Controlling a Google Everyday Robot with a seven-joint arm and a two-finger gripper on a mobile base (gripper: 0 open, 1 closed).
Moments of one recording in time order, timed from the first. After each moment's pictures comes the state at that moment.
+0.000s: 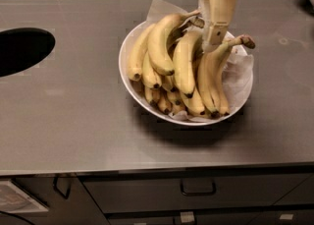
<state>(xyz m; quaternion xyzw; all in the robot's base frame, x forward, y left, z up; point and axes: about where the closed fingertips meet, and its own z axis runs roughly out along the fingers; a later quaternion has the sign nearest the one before) 0.524 -0.074 1.044 -0.80 0.57 -0.01 0.21</state>
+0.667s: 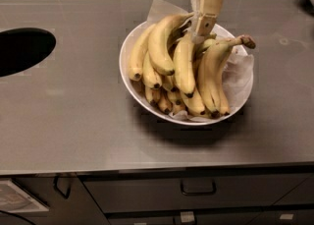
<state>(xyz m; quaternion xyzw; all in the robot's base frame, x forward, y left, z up) 0.535 -0.048 1.061 -0.80 0.54 0.01 0.26</state>
